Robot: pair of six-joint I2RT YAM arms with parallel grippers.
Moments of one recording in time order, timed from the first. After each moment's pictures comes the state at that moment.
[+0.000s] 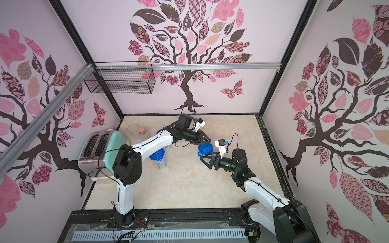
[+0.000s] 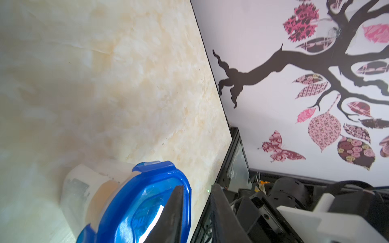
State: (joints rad) left arm -0.64 2.00 1.68 -0.39 0.72 -0.63; right arm 0.32 1.02 0.39 0.45 -0.74 0.60
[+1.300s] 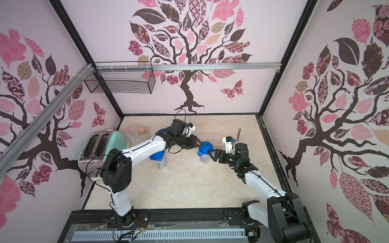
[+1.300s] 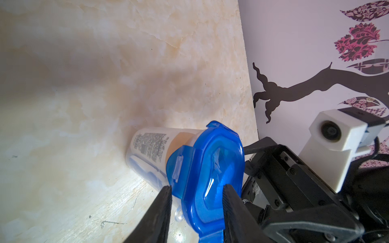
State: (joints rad) left arm -0.63 1.88 1.47 -0.38 0.54 -0.64; right arm 0.19 1.15 0.47 0.24 -0.65 0.60
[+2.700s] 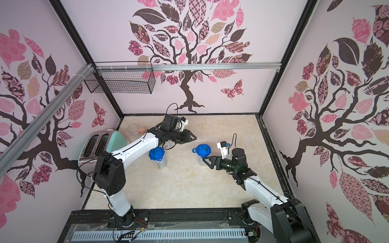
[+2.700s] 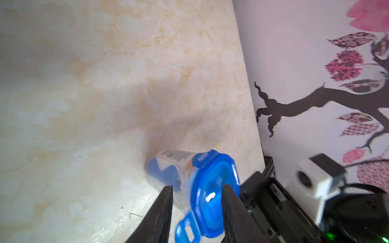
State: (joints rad) left arm -0.57 1.78 1.48 -0.42 0.53 -0.61; right arm 0.28 1.07 0.36 0.32 -0.75 0.64
